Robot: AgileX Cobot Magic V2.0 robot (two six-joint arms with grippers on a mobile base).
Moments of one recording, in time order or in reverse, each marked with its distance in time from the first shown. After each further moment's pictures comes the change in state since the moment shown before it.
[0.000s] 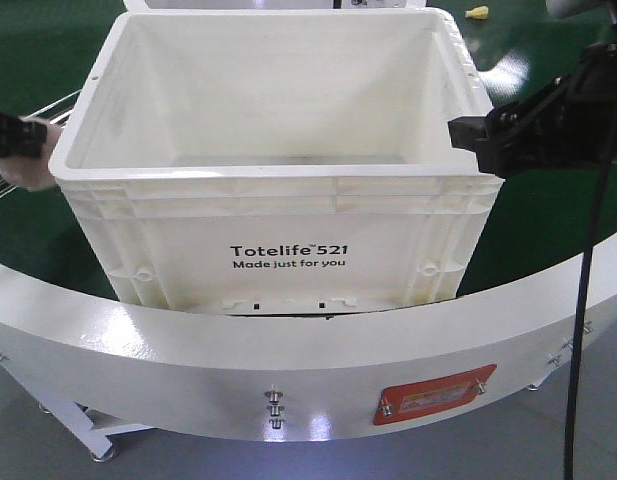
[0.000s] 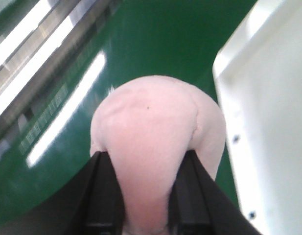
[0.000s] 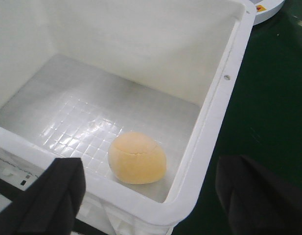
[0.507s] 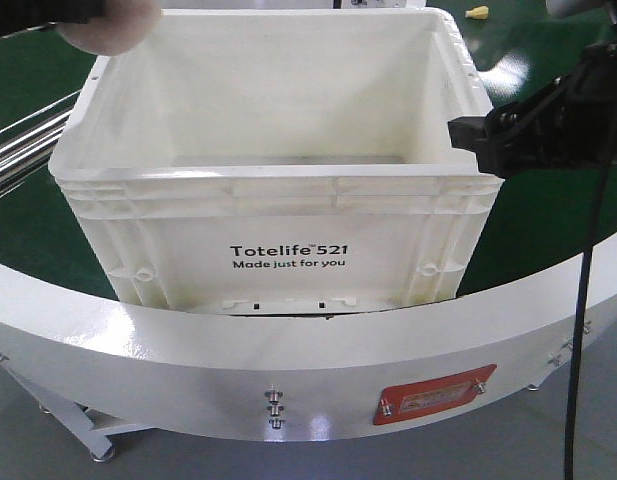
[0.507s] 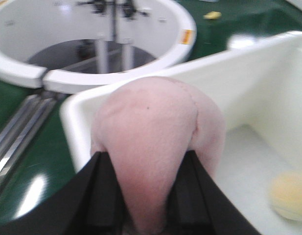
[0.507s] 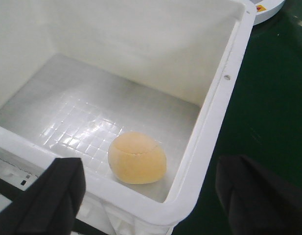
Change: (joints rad) left arm -0.258 -0.170 -0.130 -0.268 0.012 0.225; right arm 0.000 0.000 0.000 0.000 0.000 0.000
